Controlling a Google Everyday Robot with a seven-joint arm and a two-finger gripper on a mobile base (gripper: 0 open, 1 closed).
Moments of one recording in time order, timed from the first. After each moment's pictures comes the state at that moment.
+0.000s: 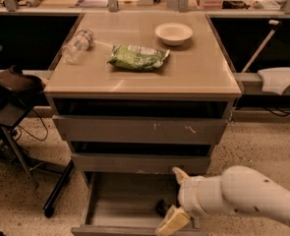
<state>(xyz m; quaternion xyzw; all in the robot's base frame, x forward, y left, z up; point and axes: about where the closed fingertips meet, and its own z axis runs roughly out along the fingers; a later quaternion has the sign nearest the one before) 0.383 -0.061 0.597 -0.54 0.76 0.20 0.29</state>
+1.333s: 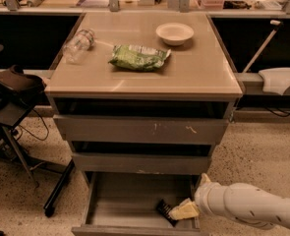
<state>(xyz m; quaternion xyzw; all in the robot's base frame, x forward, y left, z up) 0.435 -0.154 0.492 -0.36 0.87 0.12 0.30</state>
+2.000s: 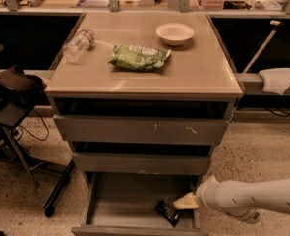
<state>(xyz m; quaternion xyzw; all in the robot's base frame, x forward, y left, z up) 0.479 -0.199 0.416 -0.26 0.92 0.05 0.28</state>
